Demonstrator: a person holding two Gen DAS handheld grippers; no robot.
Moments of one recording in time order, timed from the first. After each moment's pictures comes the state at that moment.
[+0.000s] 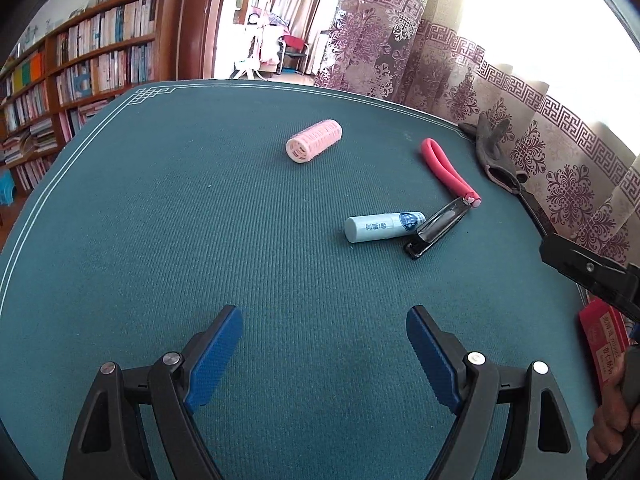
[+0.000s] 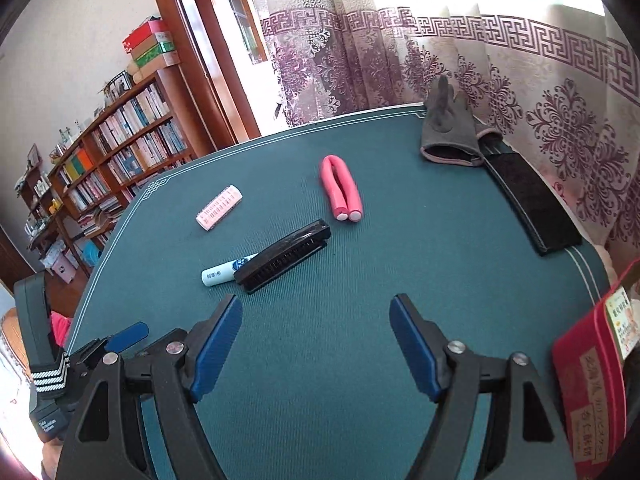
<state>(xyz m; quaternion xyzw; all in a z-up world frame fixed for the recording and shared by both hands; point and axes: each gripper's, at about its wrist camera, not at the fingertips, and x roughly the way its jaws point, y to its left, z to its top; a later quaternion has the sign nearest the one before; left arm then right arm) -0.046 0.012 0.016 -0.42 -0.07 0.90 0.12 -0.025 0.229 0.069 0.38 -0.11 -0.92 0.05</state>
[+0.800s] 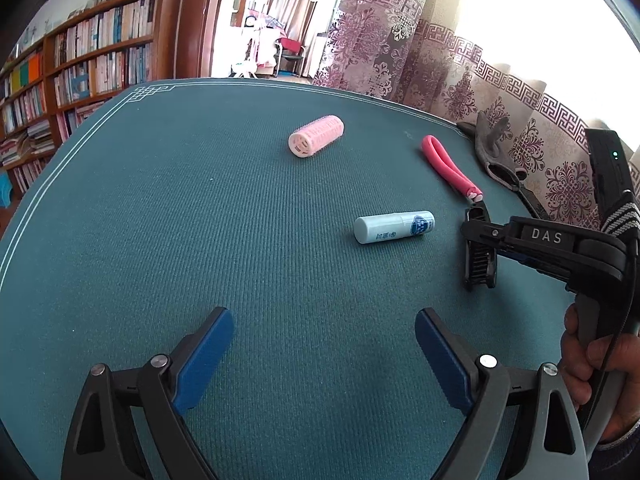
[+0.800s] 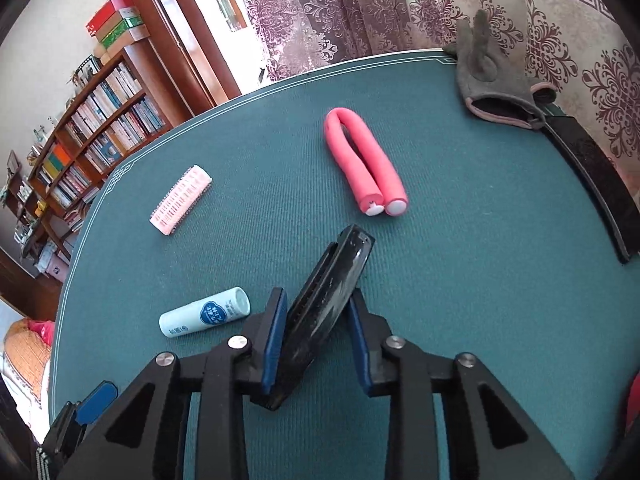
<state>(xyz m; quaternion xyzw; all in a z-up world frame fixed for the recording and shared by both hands) -0.047 0.007 0.011 -0.41 -0.07 0.90 0.13 -0.083 0.229 0.024 0.44 -0.14 -0.89 0.03</state>
